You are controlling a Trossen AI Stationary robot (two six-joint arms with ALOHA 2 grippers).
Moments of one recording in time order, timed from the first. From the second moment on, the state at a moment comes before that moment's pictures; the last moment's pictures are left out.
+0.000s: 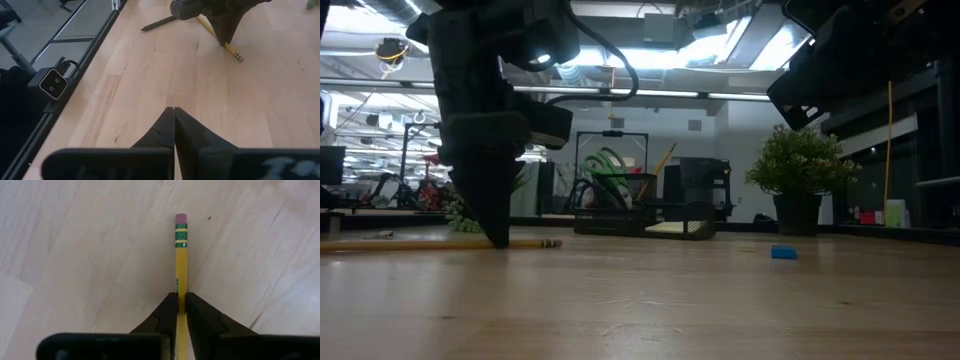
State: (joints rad) left arm -0.27 1.74 0.92 -0.53 -0.14 -0.77; right arm 0.37 1.33 0.57 0.27 0.06 0.25
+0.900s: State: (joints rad) left arm -0.27 1.48 0.92 -0.38 -0.32 -0.38; right arm 0.37 1.33 0.57 0.27 0.06 0.23
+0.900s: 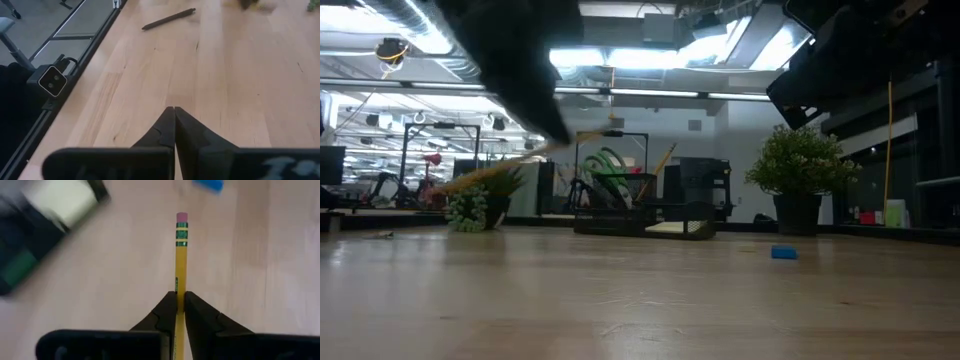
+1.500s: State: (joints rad) left arm -0.12 1.22 0.92 0.04 -0.27 0.17; right arm 0.37 1.33 0.57 0.28 0.06 0.23
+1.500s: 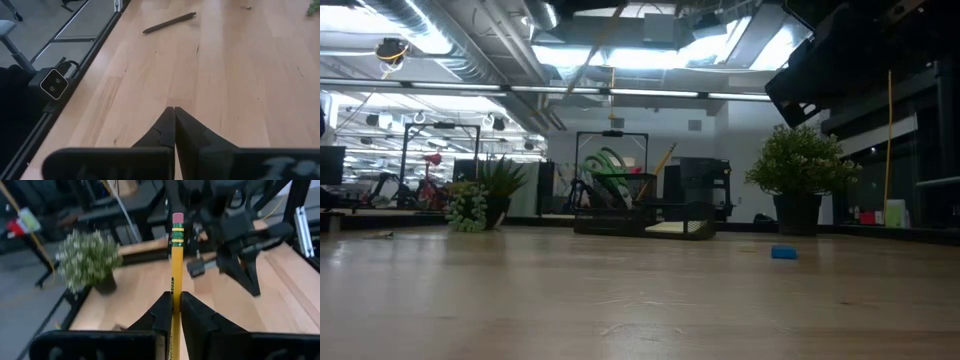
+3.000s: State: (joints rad) left arm 0.53 1.63 0.59 1.28 0.15 0.01; right arm 0.37 1.33 0.57 0.35 0.14 0.12
